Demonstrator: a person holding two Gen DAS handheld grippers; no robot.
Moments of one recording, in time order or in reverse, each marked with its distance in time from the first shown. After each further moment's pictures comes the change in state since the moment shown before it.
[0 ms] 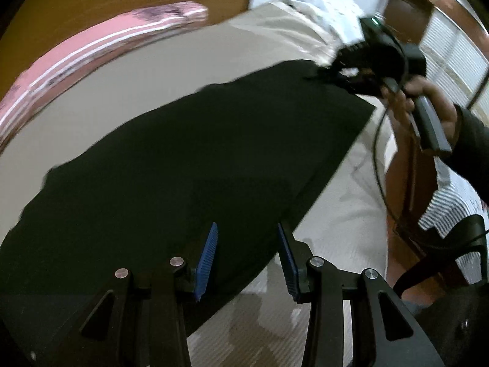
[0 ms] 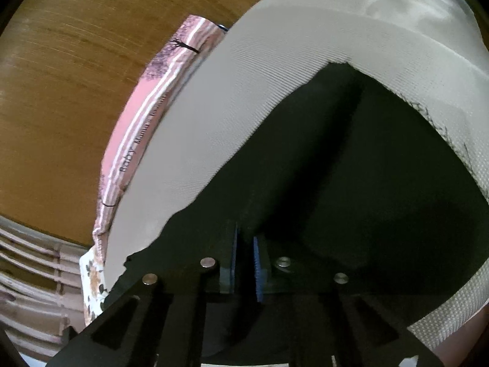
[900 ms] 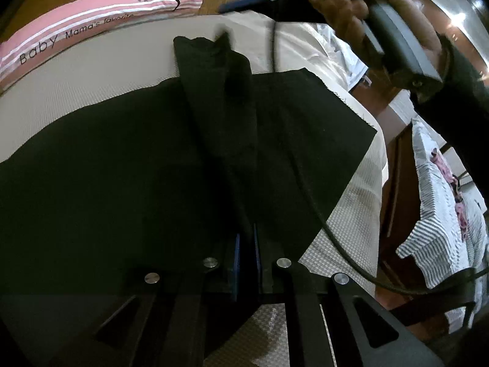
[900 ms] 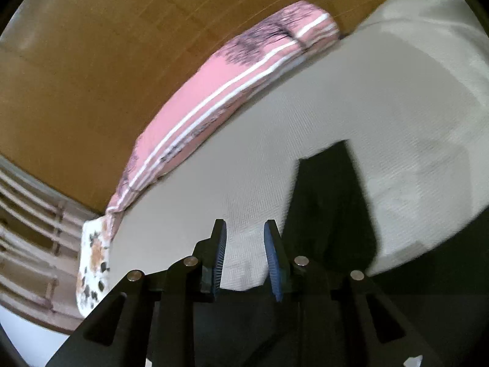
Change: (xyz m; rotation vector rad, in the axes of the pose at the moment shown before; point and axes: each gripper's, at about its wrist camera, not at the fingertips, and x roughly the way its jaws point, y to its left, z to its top) left arm 0.055 0.010 0.022 -0.147 -0.025 -0.126; right arm 0.060 0.128 0.064 -0.255 0.058 0.040
